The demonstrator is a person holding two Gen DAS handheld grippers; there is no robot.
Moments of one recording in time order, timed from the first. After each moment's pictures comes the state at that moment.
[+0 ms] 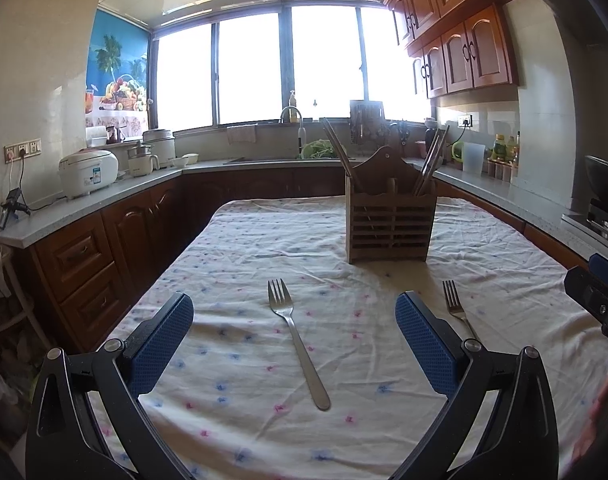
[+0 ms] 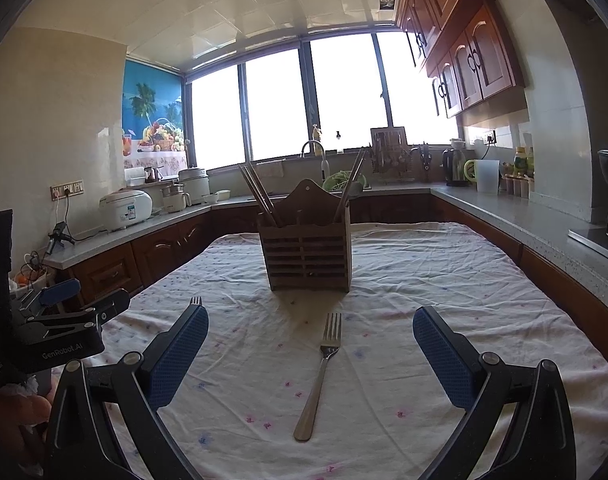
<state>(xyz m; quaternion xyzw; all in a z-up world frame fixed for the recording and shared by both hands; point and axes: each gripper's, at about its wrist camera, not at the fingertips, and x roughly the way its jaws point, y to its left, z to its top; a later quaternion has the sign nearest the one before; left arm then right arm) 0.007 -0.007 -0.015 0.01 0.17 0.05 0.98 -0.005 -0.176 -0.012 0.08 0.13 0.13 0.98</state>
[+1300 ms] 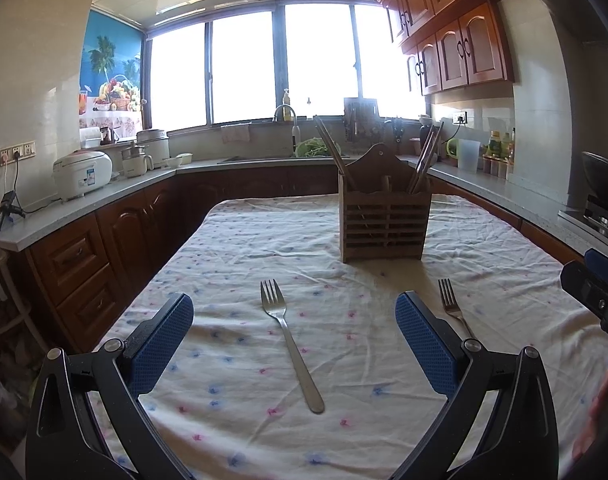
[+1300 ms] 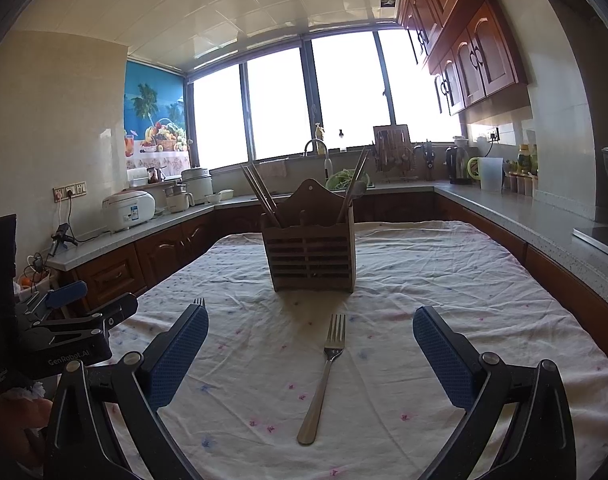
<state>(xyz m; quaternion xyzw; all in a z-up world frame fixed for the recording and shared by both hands) 0.013 -0.010 -0.016 0.01 0.17 0.04 0.98 -0.003 -0.173 -0.011 0.08 0.13 0.14 0.98</state>
